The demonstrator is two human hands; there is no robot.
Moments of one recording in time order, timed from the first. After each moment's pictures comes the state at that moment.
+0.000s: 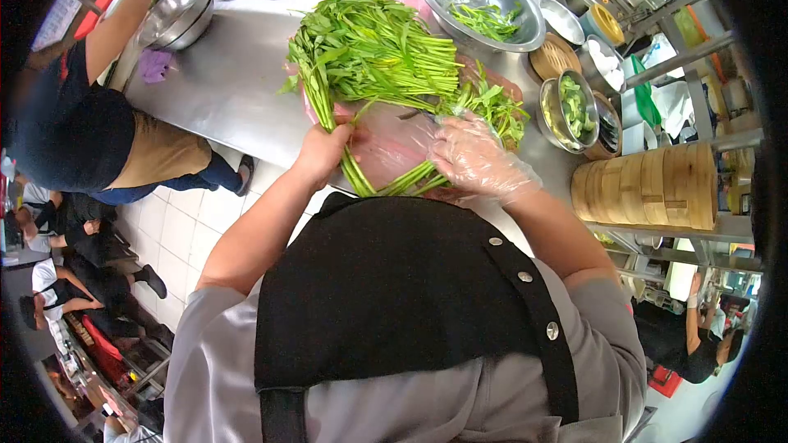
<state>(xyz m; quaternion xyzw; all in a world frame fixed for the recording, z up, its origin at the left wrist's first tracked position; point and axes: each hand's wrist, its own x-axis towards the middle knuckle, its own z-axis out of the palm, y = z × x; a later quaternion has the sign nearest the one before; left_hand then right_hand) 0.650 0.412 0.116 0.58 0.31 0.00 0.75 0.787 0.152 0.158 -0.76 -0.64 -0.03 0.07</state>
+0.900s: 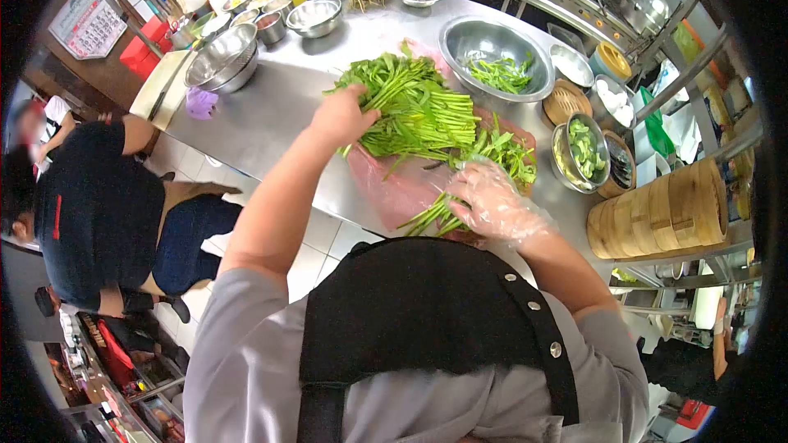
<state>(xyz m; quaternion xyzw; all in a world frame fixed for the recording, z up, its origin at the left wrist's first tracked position) 0.731 0.488 0.185 0.96 0.15 0.15 0.19 0.774 0.153 0.184 -0.78 -0.60 -0.01 0.16</state>
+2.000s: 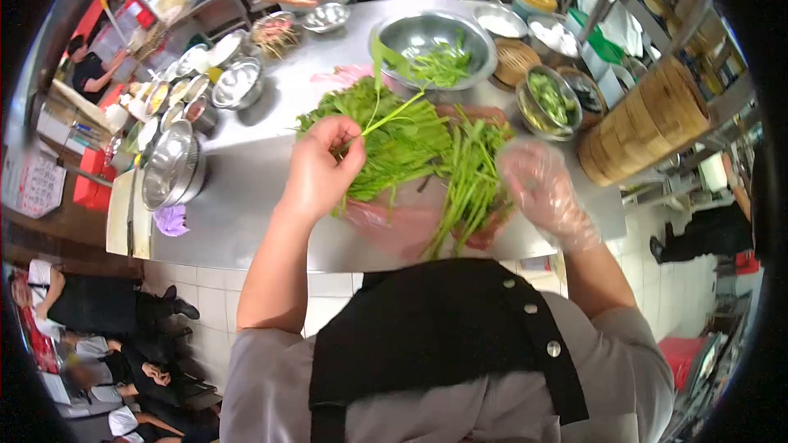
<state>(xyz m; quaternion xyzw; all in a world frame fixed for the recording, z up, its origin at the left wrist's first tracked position) 0.734 0.483 0.244 0.85 -0.08 0.13 0.50 0.737 0.126 0.239 -0.86 -0.36 -0.23 0.28</state>
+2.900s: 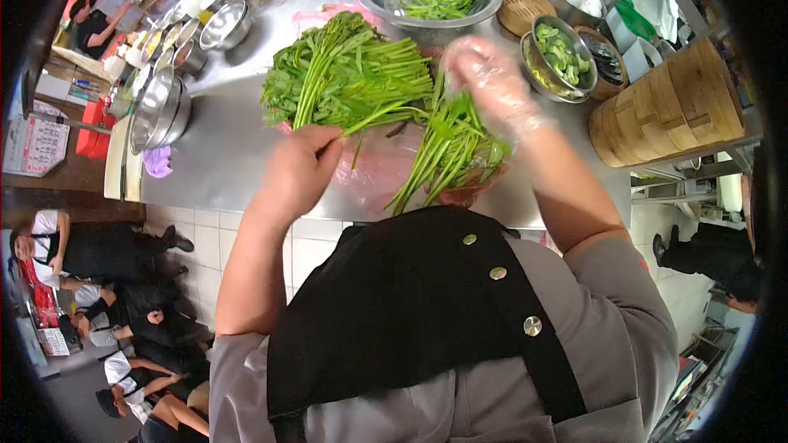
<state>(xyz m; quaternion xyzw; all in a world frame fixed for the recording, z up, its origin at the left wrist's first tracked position) 0.669 0.429 0.233 0.96 -0.04 0.05 0.27 0.826 0.164 0.203 -0.73 -0.20 0.09 0.65</state>
